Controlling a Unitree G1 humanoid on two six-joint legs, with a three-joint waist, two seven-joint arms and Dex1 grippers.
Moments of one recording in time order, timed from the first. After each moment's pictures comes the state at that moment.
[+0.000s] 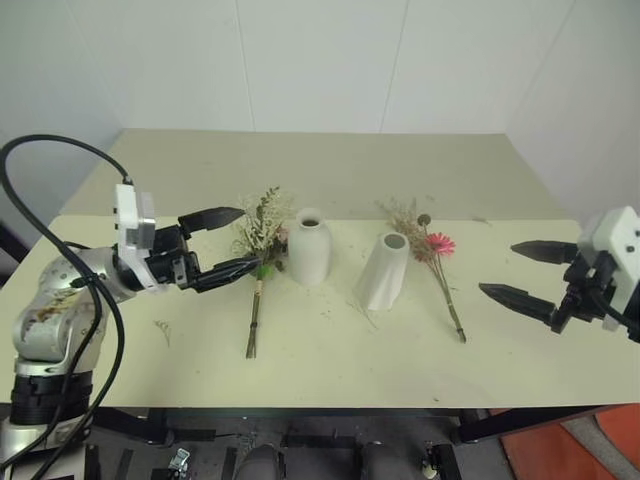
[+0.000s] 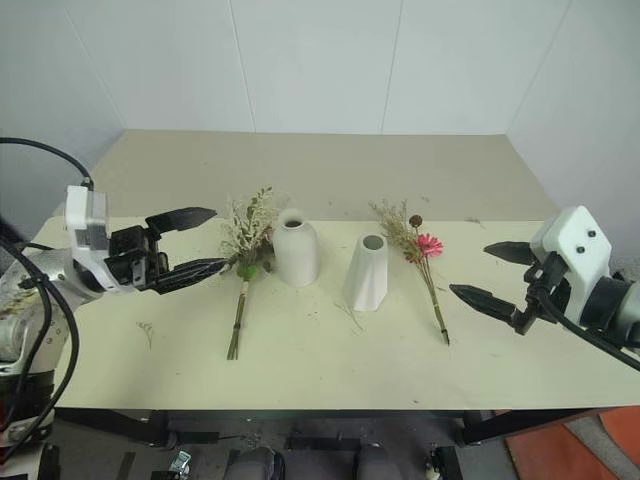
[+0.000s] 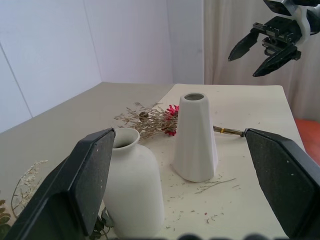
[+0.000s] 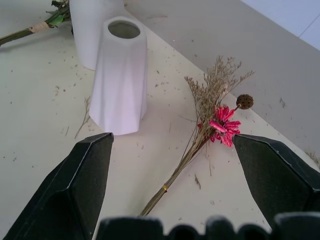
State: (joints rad) left arm -0.42 0.73 0.24 -0.15 -0.69 0.36 -1.14; right arm -0.02 -1.04 -0.57 -0.51 0.62 0.73 0.89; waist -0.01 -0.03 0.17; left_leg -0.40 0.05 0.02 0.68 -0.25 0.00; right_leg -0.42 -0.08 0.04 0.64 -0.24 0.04
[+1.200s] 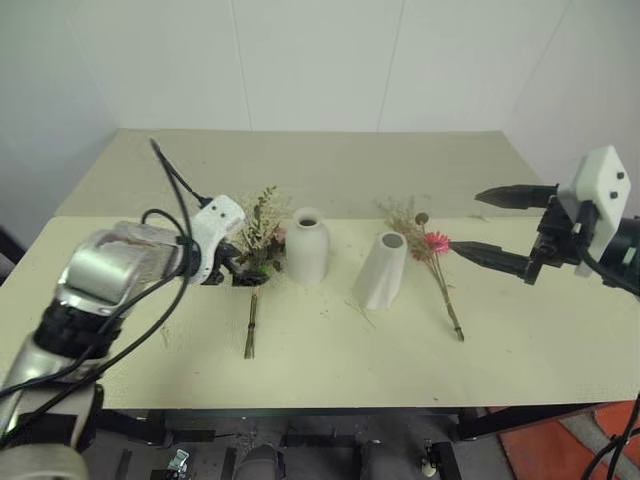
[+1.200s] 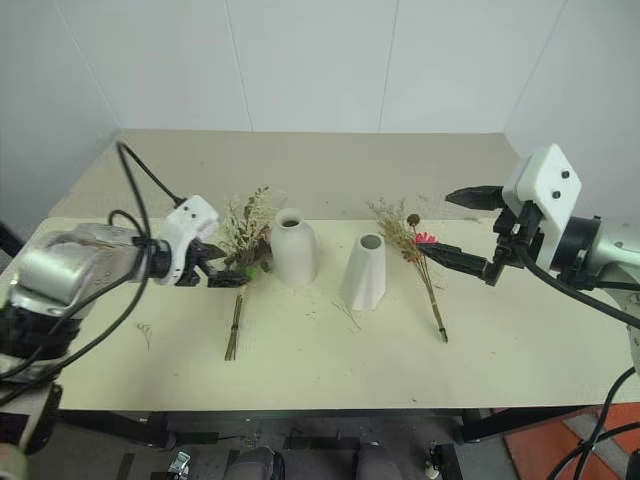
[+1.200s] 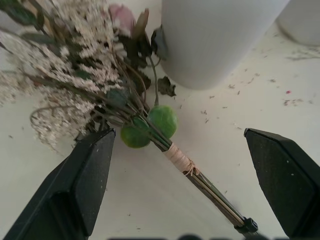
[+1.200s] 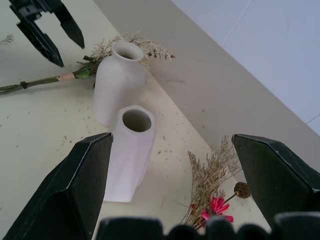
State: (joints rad) left arm -0.81 0.80 -0.24 -0.12 -0.42 1.26 -0.70; right arm -0.42 -1.05 -0.32 -0.39 0.61 0.61 0.96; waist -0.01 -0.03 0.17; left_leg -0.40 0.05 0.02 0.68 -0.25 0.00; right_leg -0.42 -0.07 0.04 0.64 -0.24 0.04
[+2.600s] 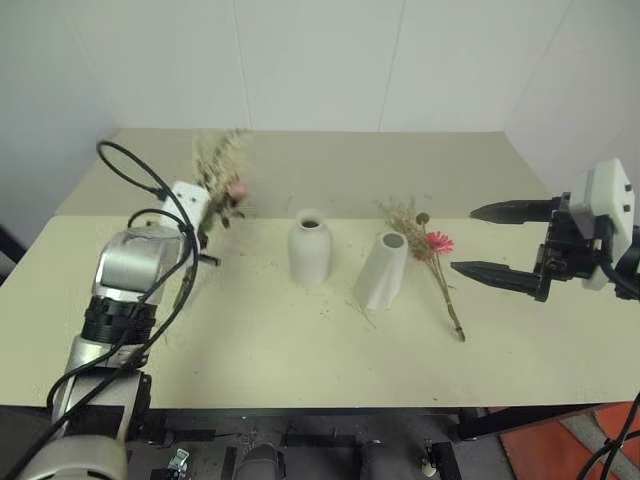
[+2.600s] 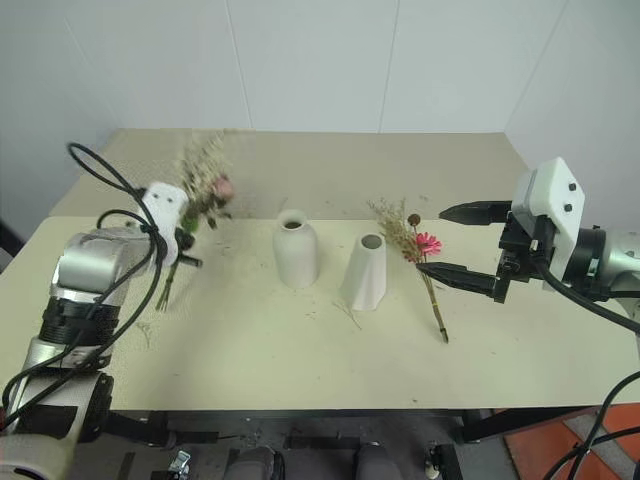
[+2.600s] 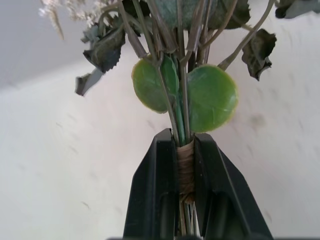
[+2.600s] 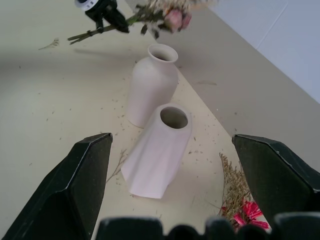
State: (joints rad) left arm -0.81 0.56 0.07 0.09 -0.15 1.04 -0.22; right arm -0.37 -1.06 -0.36 -0.38 0.65 0.60 1.08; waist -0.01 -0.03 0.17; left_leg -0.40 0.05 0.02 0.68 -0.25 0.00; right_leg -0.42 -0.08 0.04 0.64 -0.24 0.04
